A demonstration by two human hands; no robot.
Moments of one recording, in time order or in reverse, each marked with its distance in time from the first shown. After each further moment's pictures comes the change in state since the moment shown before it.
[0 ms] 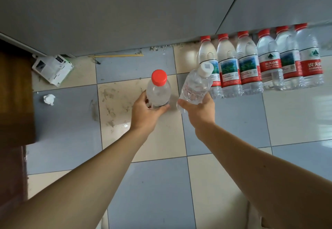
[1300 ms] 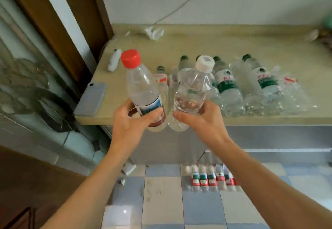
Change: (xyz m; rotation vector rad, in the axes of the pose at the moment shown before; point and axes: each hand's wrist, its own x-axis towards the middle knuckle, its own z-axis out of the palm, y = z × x) left_hand -0.359 0.663 -0.373 -0.230 0.187 0.703; right_hand -0.473 -0.689 -0.136 -0.039 -0.360 -0.754
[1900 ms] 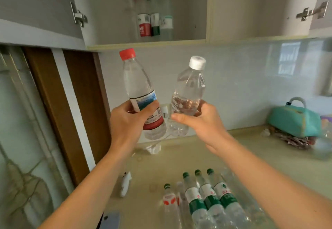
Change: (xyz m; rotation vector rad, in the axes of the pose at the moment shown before) left_hand 0.179 0.312 -0.071 -0.174 0.019 0.446; right_hand 0.087 -0.333 -0.012 0.043 0.198 -0.469
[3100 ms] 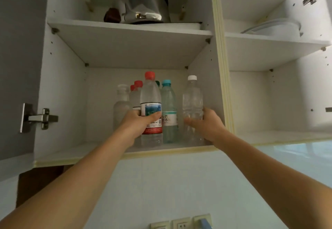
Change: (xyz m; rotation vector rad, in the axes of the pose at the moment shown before) left_hand 0.399 0.045 0.106 0.141 -0.174 -0.018; right_hand 0.390 -0.082 -0.056 -0.327 0.207 -0.154
